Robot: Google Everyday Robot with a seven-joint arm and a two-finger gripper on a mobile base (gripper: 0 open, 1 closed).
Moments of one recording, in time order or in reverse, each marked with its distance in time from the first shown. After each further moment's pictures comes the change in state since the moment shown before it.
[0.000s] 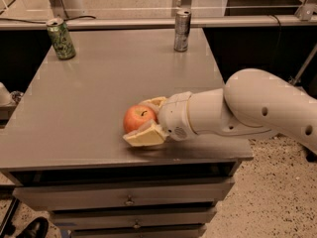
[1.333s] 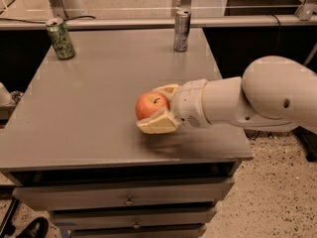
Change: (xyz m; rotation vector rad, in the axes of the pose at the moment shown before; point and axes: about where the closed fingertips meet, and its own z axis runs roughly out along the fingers) arm -0.010 -0.028 -0.032 0.094 0.011 -0.045
